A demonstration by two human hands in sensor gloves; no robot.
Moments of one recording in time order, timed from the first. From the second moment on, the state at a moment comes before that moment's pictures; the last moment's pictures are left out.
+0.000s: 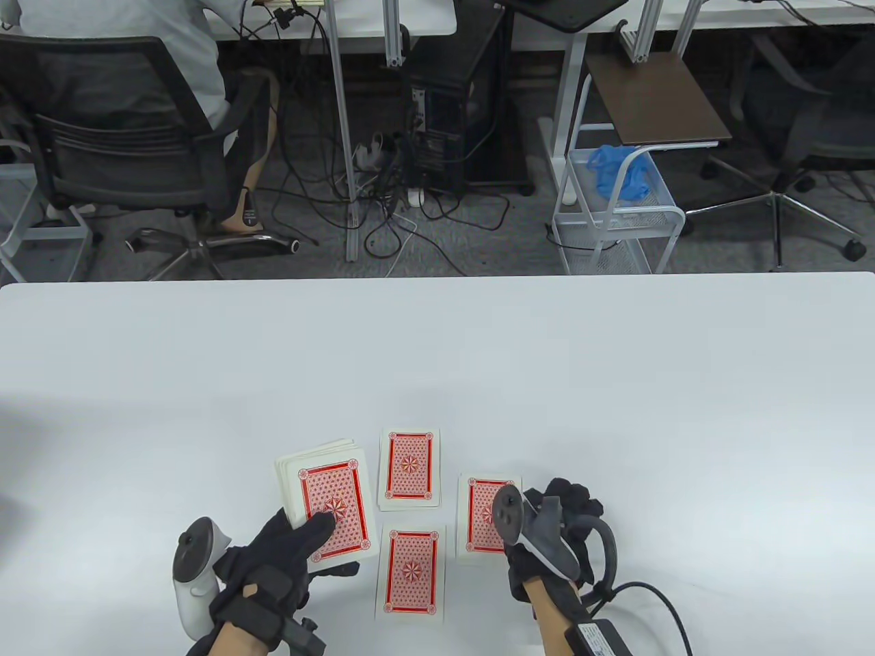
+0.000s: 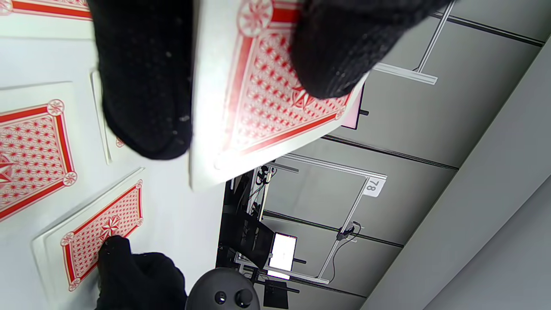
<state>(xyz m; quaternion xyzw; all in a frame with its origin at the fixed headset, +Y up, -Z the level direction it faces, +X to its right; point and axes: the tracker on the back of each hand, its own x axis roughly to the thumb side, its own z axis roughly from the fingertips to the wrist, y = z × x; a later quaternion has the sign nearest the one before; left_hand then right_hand) -0.243 -0.746 -0.215 -0.14 -0.03 0.77 0.63 0.104 -0.760 -0.266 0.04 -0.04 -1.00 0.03</state>
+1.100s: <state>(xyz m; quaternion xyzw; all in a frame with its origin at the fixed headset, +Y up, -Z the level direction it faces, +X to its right) -0.267 -0.747 -0.210 -0.08 0.05 0.79 0.61 0.075 -0.738 -0.238 -0.02 -0.02 -0.90 -0.43</state>
